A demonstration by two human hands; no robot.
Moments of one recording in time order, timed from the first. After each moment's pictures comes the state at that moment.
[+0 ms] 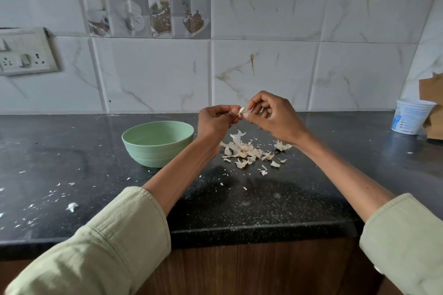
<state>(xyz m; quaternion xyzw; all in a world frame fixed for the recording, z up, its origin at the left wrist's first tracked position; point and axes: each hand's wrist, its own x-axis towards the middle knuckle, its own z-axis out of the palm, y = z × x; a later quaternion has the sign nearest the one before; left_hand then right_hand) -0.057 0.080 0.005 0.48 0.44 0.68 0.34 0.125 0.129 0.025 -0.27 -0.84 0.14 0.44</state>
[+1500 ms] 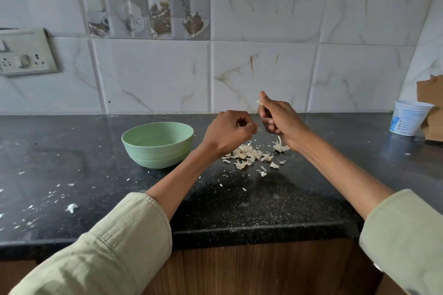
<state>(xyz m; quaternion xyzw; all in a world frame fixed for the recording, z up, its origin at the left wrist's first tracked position) -0.046 0.065 0.009 0.72 0.52 0.45 0.10 0.125 0.115 0.031 -0.33 -0.70 0.42 0.47</state>
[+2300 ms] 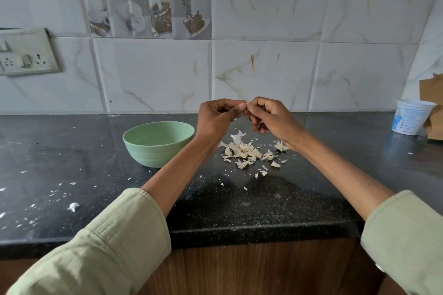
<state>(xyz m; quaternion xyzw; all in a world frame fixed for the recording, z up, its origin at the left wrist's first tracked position) -0.060 0.068 0.015 0.57 0.39 0.67 0.27 0.116 0.120 0.025 -0.27 -0.79 0.33 0.44</state>
